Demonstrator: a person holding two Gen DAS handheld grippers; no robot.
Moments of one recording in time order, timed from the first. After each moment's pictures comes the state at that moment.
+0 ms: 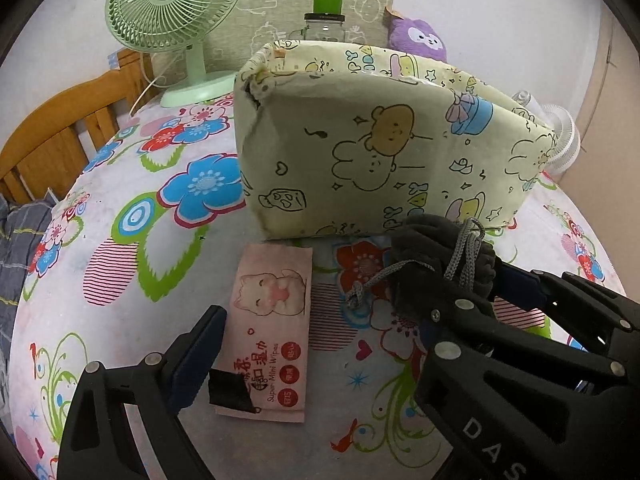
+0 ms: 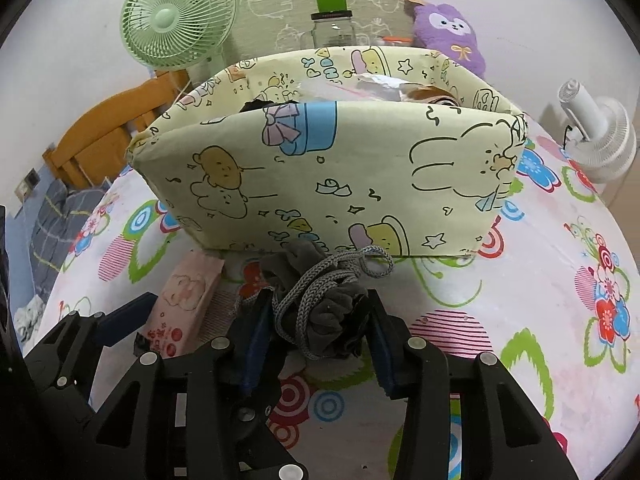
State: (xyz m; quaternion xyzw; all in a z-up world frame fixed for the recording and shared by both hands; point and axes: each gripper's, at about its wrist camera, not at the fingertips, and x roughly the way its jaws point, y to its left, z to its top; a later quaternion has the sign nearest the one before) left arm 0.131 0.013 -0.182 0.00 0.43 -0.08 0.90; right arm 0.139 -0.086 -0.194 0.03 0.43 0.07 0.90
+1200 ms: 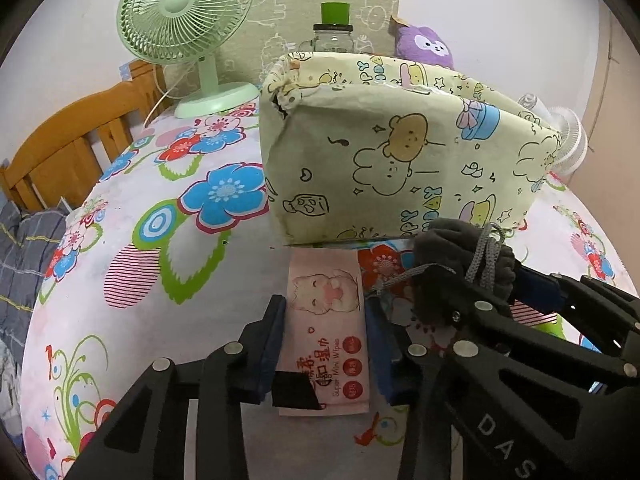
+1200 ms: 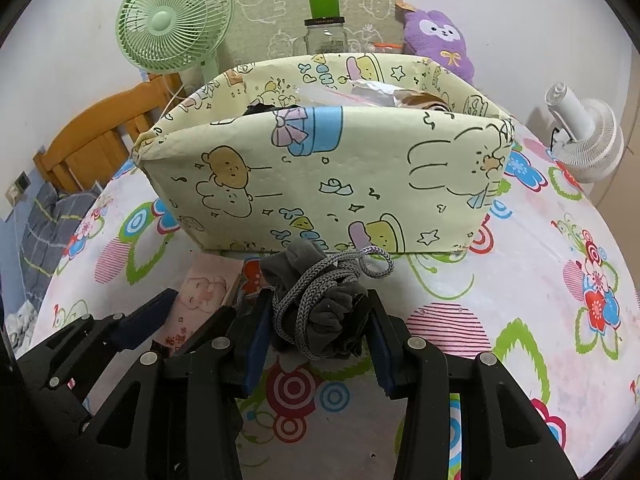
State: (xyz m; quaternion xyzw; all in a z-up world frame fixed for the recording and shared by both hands) left arm 0.124 0.014 -0.178 0.02 0.42 -0.05 0.91; right arm 0.133 -0.080 -0.191 0.02 0.42 0.05 0.90
